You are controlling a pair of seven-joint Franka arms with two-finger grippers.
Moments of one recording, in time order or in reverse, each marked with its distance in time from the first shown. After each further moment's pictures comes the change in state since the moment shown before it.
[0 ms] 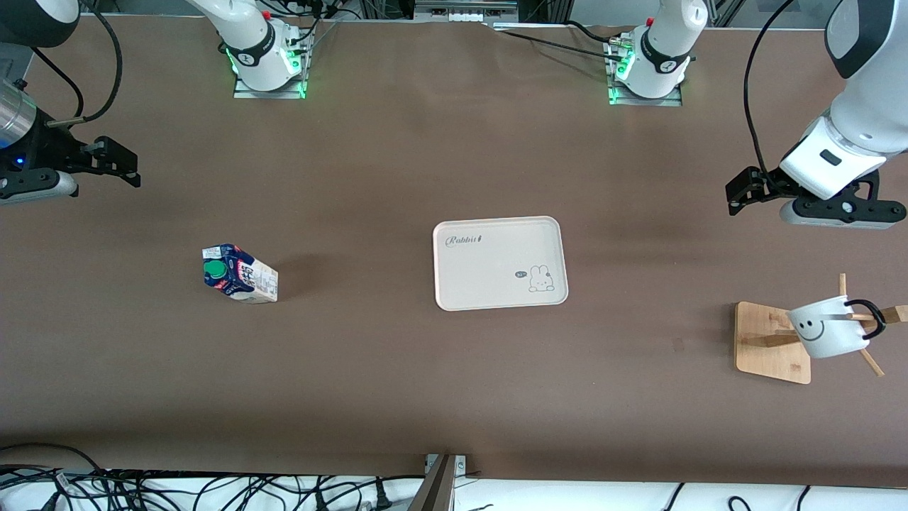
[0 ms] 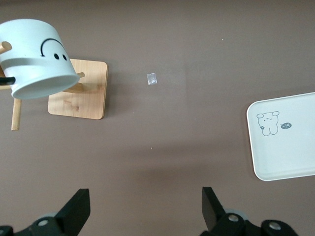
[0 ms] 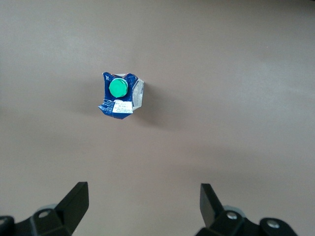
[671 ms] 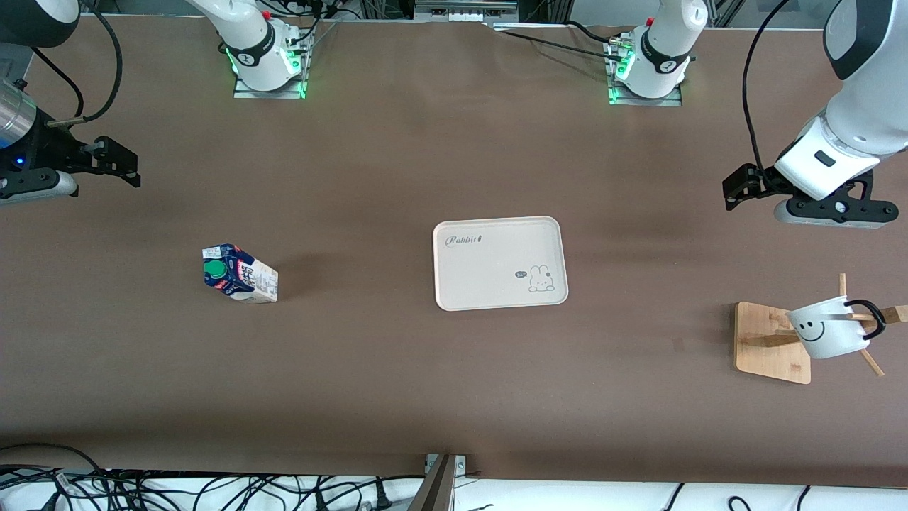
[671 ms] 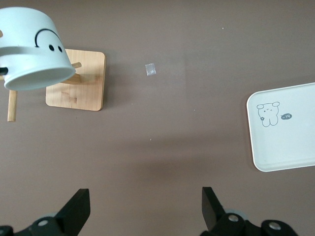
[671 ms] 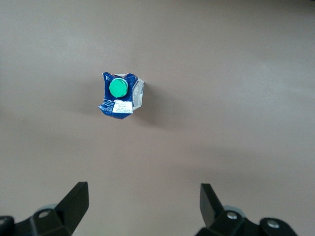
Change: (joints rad) left arm -0.004 0.008 0.000 0.020 0.000 -0.049 0.000; right arm 0.000 0.000 0.000 0.000 0.000 0.000 0.000
